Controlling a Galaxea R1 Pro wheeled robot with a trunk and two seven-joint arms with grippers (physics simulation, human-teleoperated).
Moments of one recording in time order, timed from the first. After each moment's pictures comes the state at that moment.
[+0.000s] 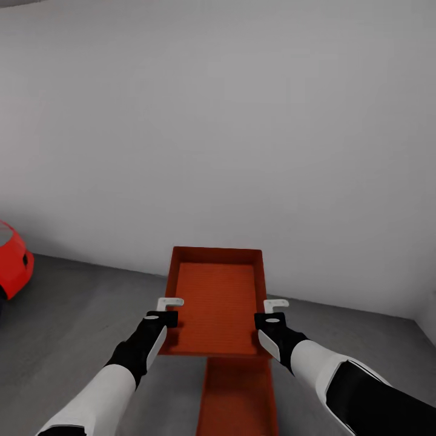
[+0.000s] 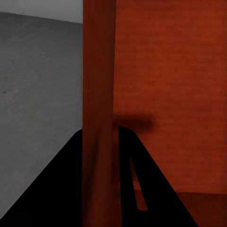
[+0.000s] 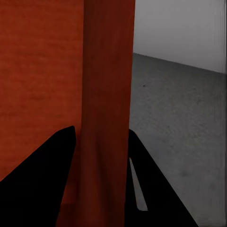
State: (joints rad) left arm -0.70 -0.13 0.01 -0.59 -0.07 0.35 0.16; right arm -0.92 0.13 0.84 -0.10 -0.76 0.05 -0.38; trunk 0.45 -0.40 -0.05
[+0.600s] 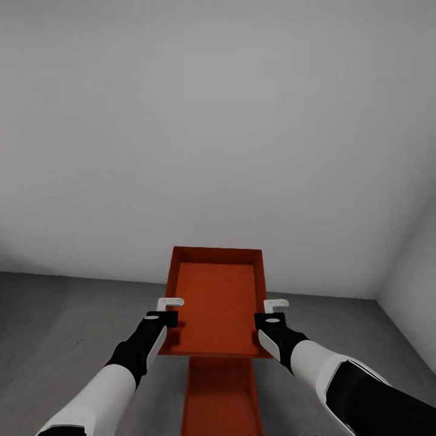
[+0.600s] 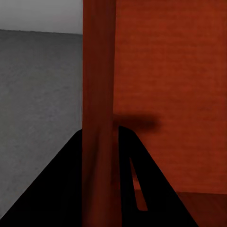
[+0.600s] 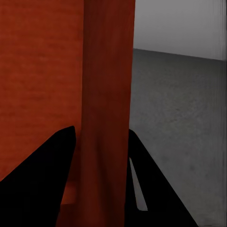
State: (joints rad) left arm -0.70 -0.13 0.01 -0.59 -0.07 0.35 0.16; right arm -0.92 0.13 0.84 -0.10 -0.76 0.05 -0.38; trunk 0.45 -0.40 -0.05
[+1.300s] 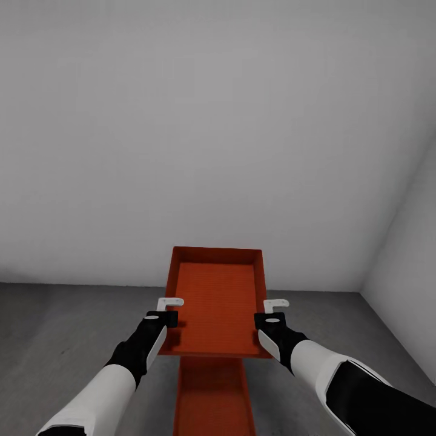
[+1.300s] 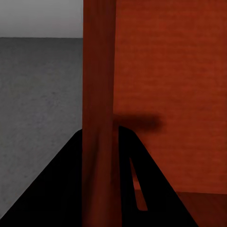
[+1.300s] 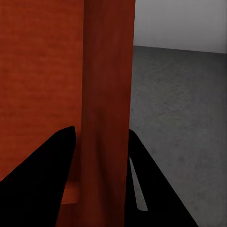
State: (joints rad) left arm -0.70 -0.13 0.01 -0.59 -0.07 0.35 0.16; right arm -0.92 0.13 0.84 -0.10 -0.76 0.05 -0.38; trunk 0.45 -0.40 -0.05
